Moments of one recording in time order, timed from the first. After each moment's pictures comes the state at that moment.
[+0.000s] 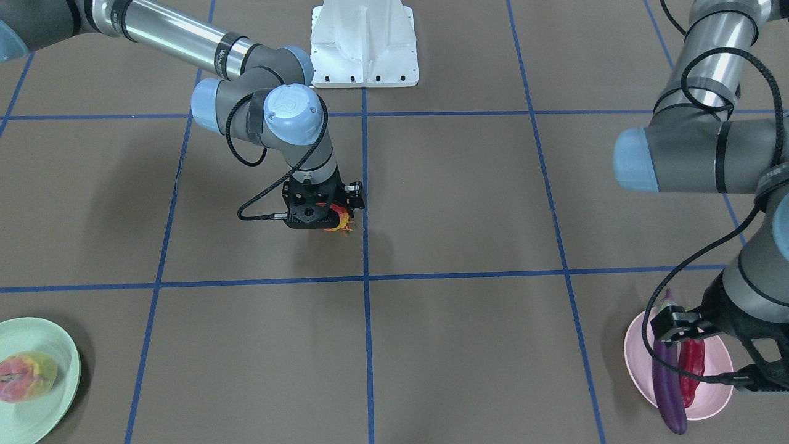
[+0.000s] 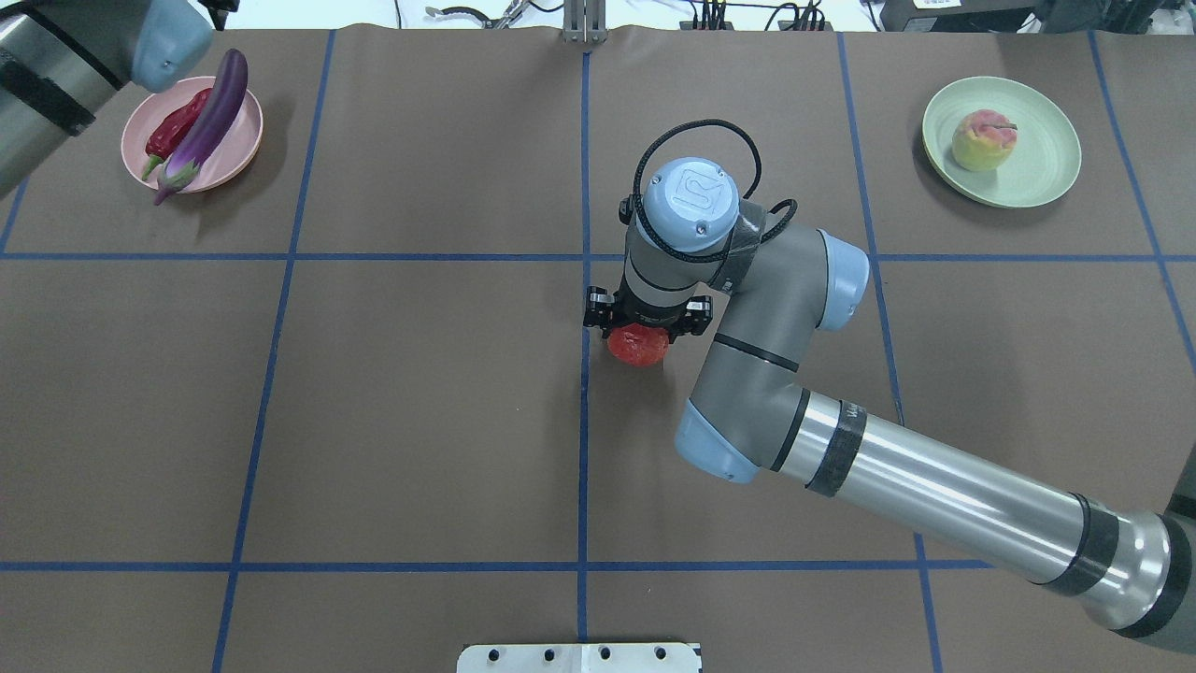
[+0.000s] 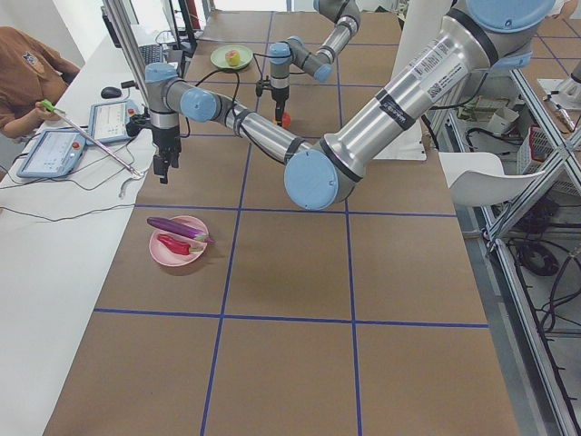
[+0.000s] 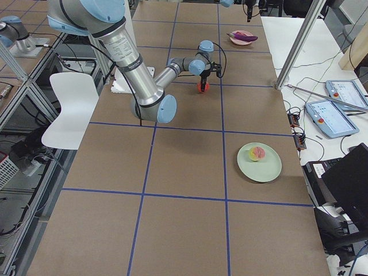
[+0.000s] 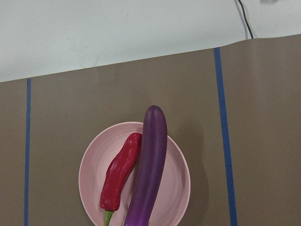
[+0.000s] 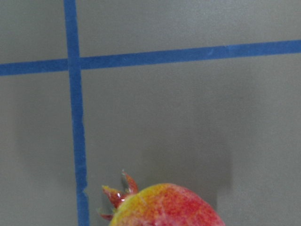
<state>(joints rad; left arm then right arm) -1.18 -2.38 -1.27 -1.45 -1.98 -0.45 0.57 -0.83 1.44 -1.39 1.96 1.25</state>
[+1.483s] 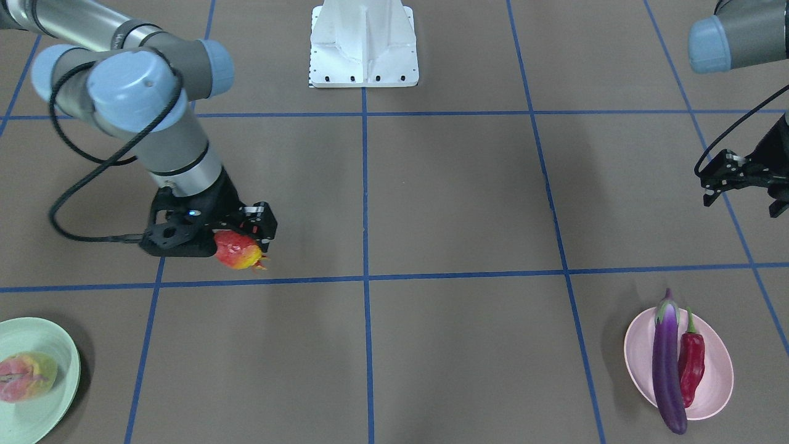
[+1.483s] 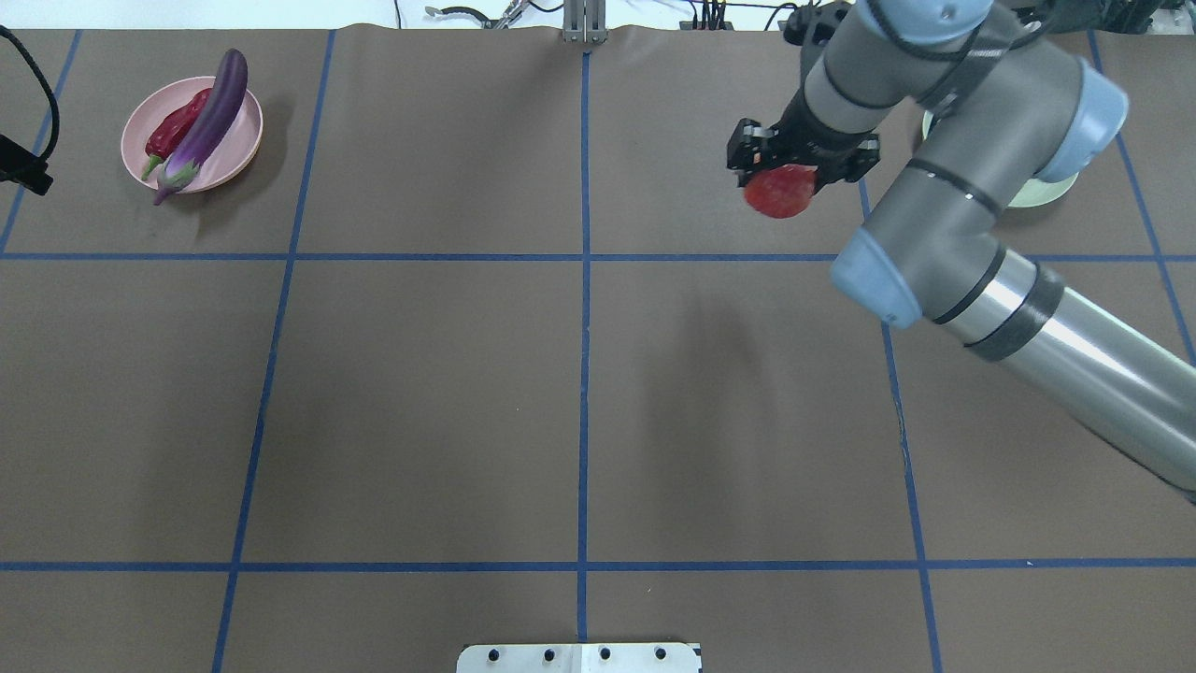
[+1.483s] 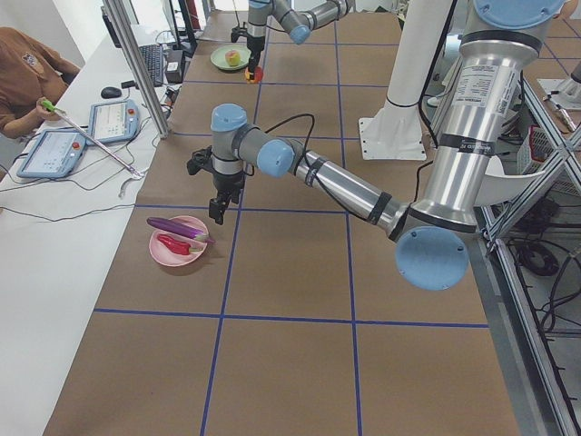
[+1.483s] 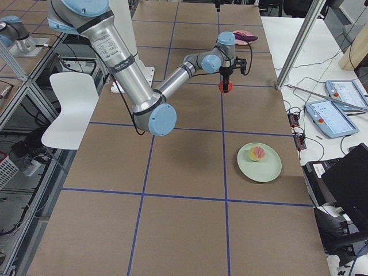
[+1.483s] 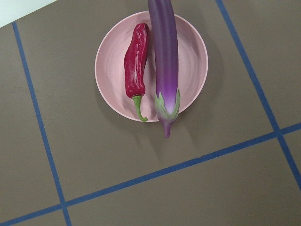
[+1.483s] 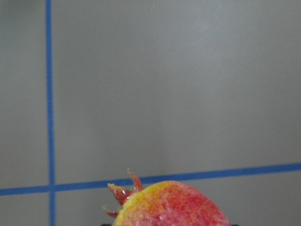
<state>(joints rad) -1.23 -1.76 -1.83 -1.54 -2.11 -0.19 0.93 -0.96 1.63 -1.54 2.07 0.94</state>
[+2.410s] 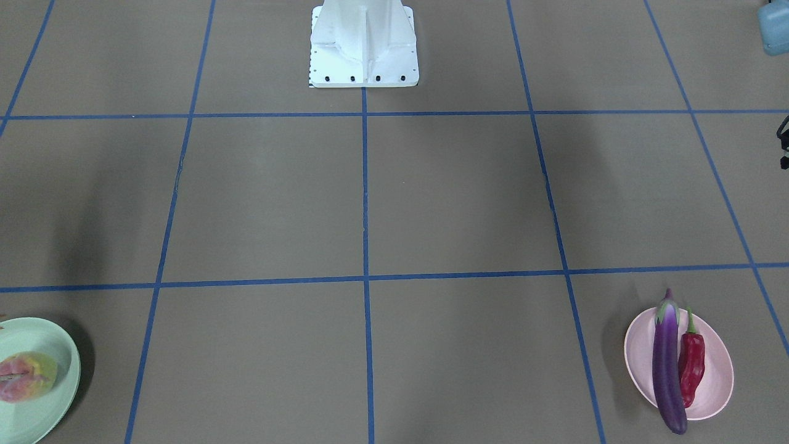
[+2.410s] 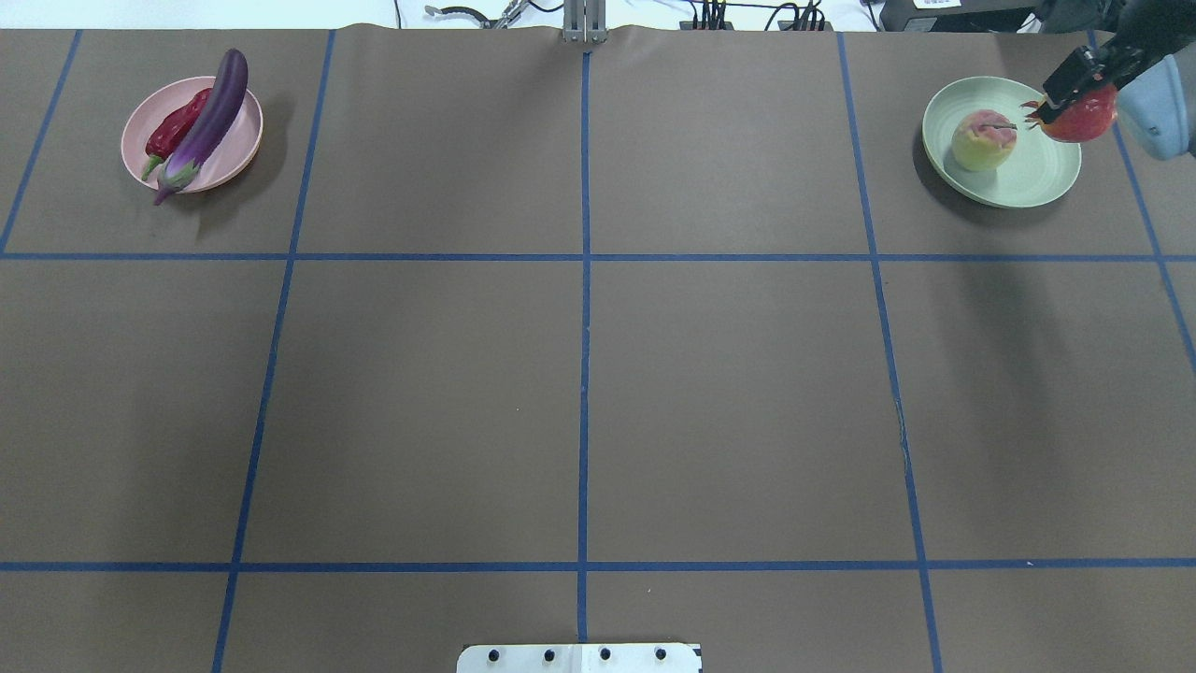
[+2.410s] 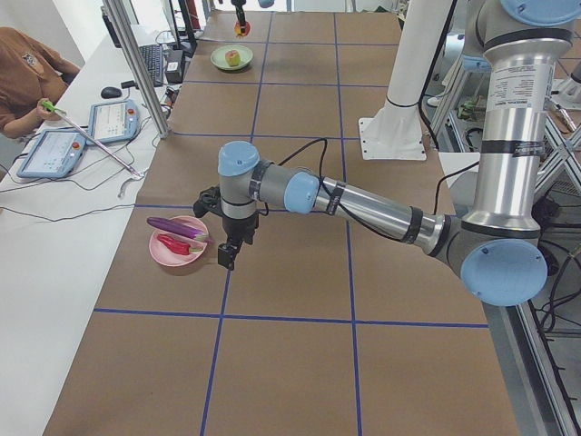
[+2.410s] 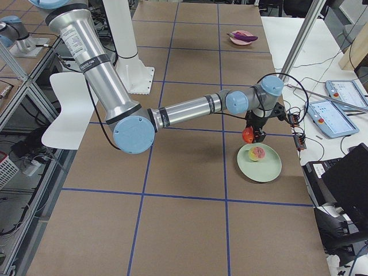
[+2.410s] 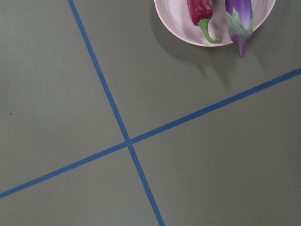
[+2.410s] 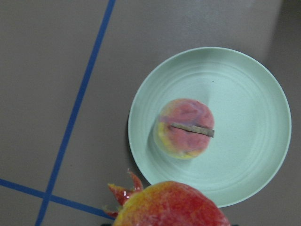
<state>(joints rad) -1.45 -1.57 -1.85 -1.52 -2.21 0.15 1.33 -1.07 1.27 -1.51 2.33 0.04</state>
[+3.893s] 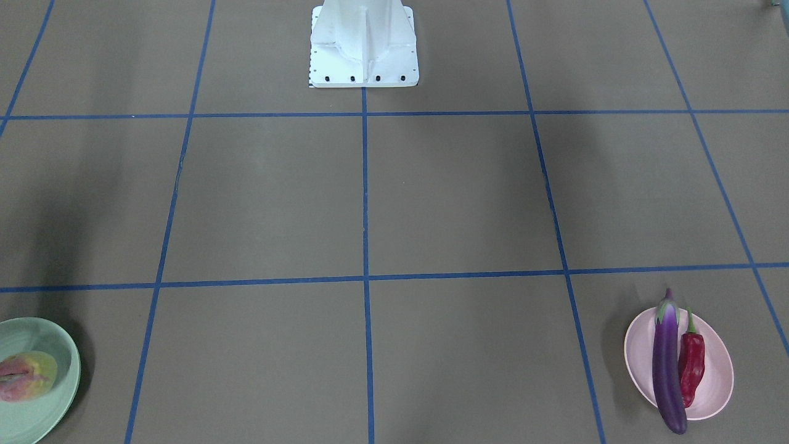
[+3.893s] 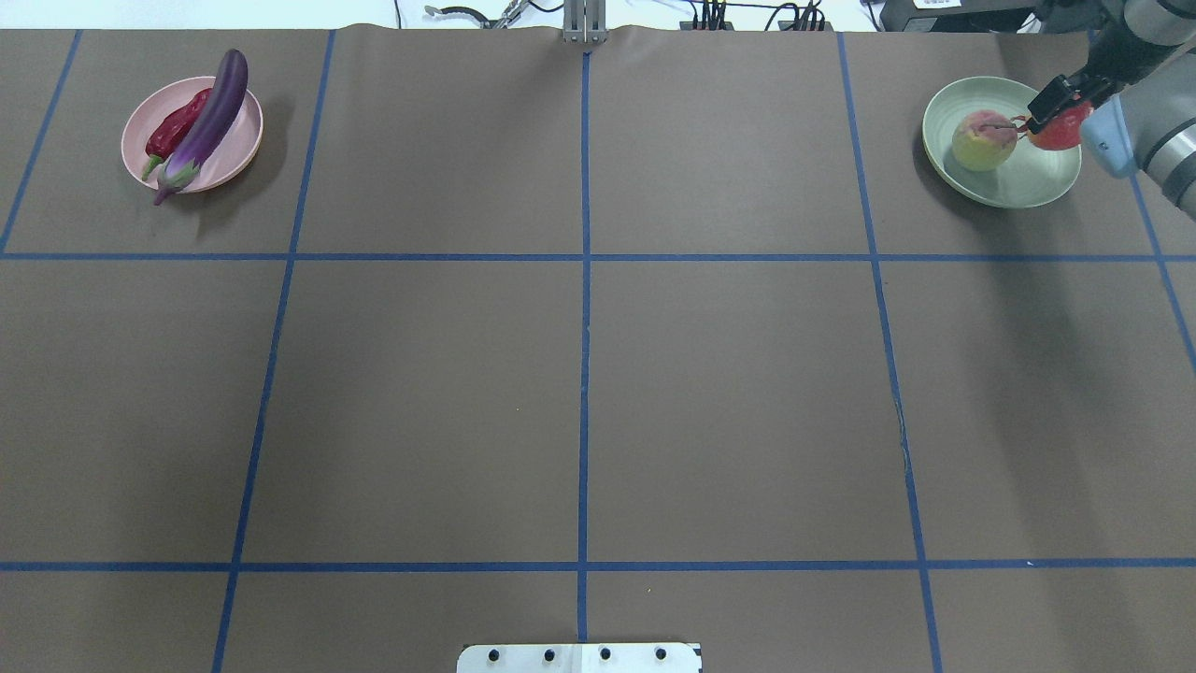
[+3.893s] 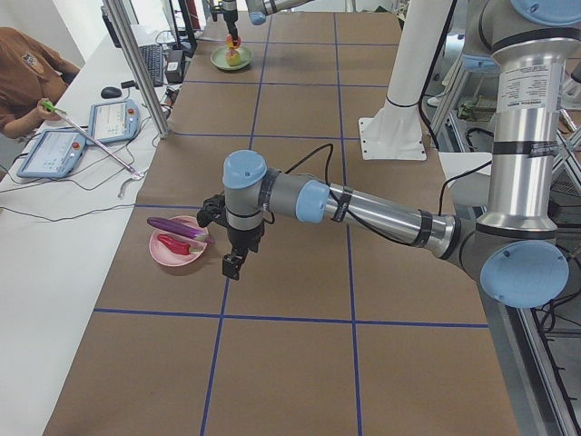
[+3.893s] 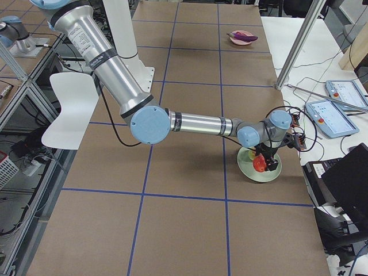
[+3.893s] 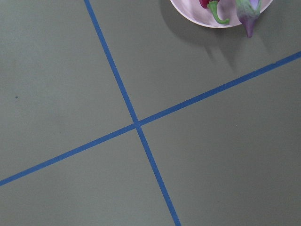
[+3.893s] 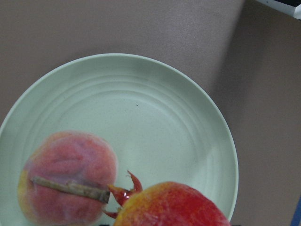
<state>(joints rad) -1.48 -1.56 -1.86 -1.52 -2.22 0.19 1.28 -0.94 0.84 -1.15 2.22 0.05</state>
